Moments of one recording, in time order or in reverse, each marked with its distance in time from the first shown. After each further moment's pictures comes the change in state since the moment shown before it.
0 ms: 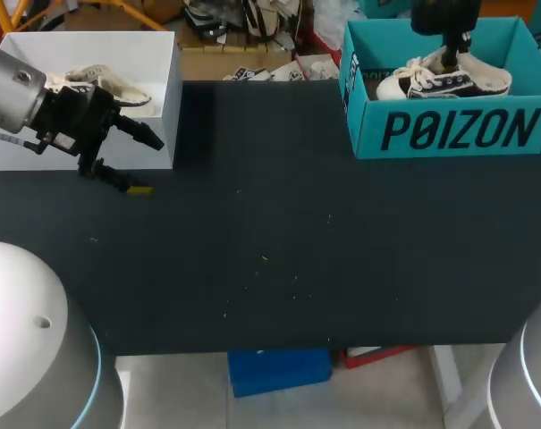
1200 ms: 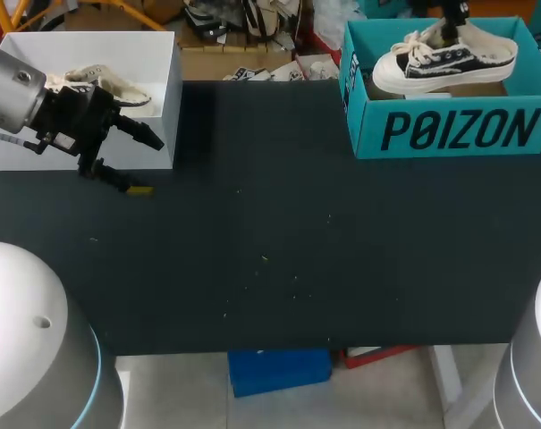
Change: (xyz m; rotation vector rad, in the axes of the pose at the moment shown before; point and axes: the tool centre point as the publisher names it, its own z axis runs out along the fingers) left arm 0.000 0.000 0.000 0.000 0.000 0.000; right arm 0.008 0.011 -0.075 0.094 -0.057 0.028
